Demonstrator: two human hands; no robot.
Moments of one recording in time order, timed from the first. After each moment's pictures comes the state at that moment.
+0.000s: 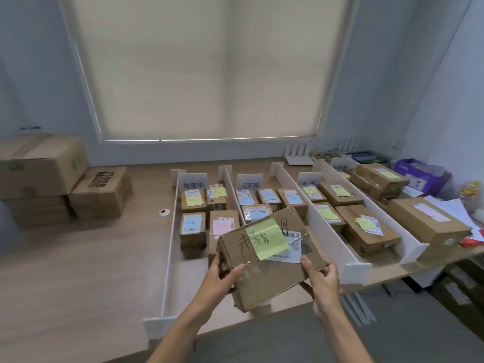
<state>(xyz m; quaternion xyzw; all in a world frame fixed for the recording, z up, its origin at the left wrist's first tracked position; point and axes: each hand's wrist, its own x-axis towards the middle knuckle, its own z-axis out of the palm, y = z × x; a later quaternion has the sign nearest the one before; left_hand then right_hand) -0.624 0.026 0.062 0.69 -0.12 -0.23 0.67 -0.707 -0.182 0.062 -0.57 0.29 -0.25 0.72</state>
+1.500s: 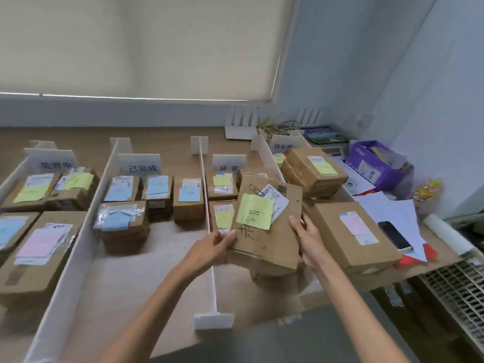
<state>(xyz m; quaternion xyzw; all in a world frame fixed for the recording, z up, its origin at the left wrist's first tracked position) -0.532 -0.518 0.061 0.83 -0.16 -0.27 0.45 -0.589 -0.757 0.045 -0.62 0.25 -0.11 0.74</state>
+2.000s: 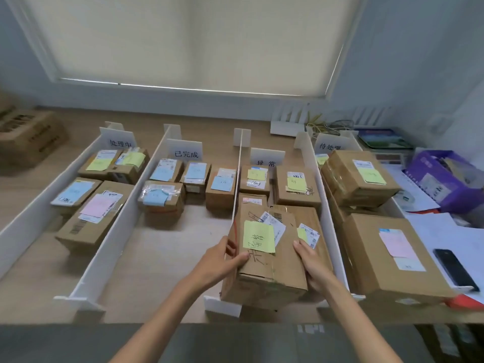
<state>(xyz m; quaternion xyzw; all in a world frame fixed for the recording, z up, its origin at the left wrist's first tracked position) -0.567 -0.517 0.016 0.87 -0.09 -0.21 0.44 -0.588 -0.768 -0.018 -0.63 0.23 0.11 0.73</state>
